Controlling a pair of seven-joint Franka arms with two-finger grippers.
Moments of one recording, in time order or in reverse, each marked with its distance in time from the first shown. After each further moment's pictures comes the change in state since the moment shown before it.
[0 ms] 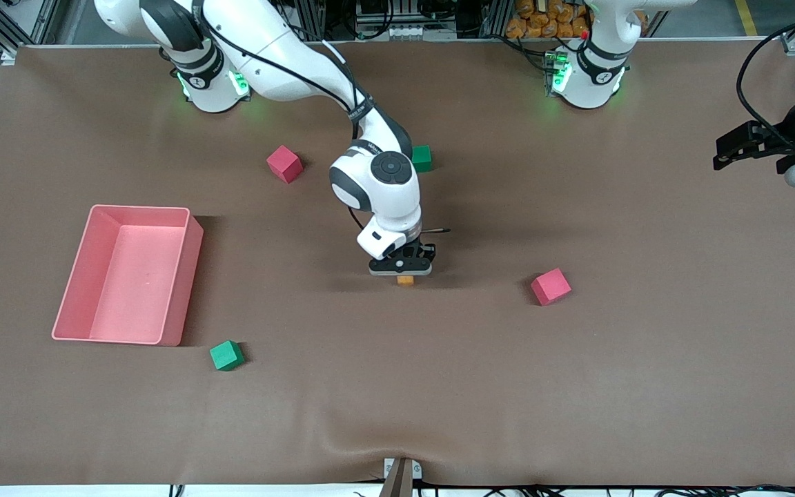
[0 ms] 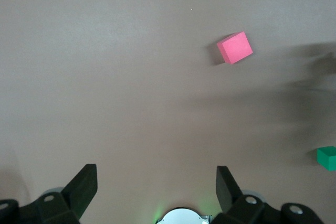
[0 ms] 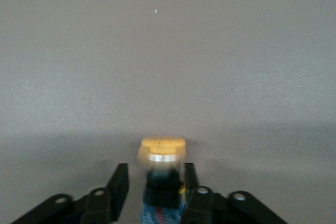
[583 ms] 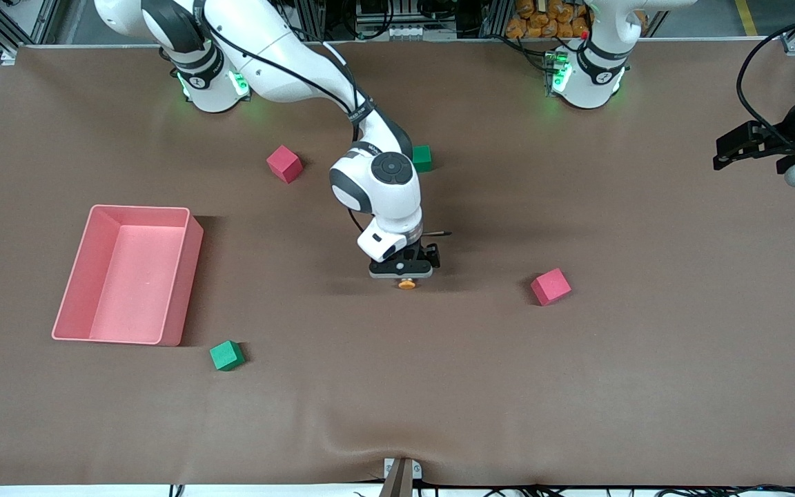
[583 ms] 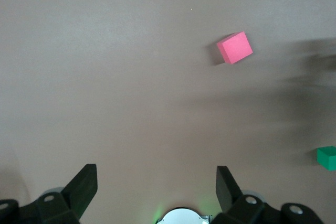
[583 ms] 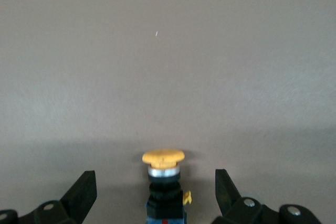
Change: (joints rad) left arm 0.000 0.000 0.000 0.000 0.000 0.000 0.001; right arm -0.006 -0.002 -0.018 0.035 -0.003 0.001 0.032
